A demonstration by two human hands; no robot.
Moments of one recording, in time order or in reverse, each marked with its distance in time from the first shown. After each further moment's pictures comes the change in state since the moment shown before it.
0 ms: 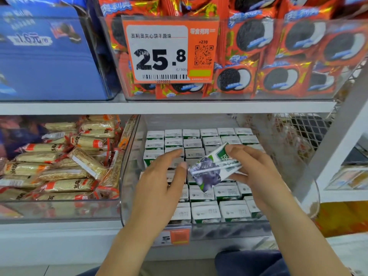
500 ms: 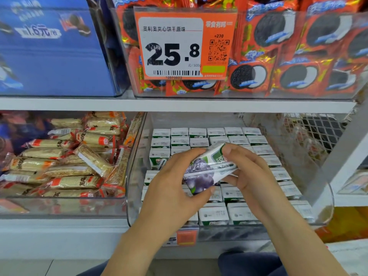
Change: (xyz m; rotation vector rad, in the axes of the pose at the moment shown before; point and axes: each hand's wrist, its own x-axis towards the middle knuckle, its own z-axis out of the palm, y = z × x) left_hand -0.005 0.002 0.001 -0.087 -0.083 0.132; right_hand -0.005 0.006 0.021 0.108 -0.152 -0.020
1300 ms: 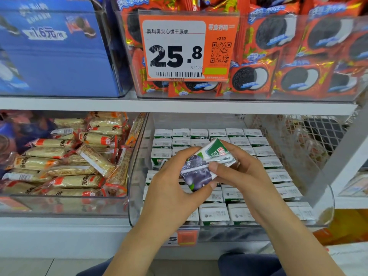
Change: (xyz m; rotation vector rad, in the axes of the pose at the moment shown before) left_hand 0.000 0.002 0.002 -0.106 0.052 -0.062; right_hand -0.004 0.001 0.002 -0.109 -0.109 -0.069
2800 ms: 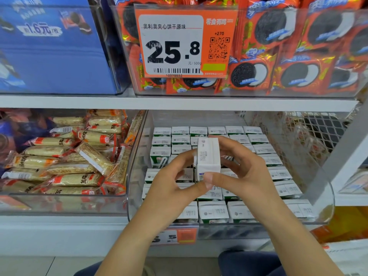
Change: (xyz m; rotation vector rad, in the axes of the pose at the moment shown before) left_hand 0.006 0.005 -0.008 -0.277 -0.242 -0.208; right_hand -0.006 -0.001 0.002 -0.303 0.002 -0.203
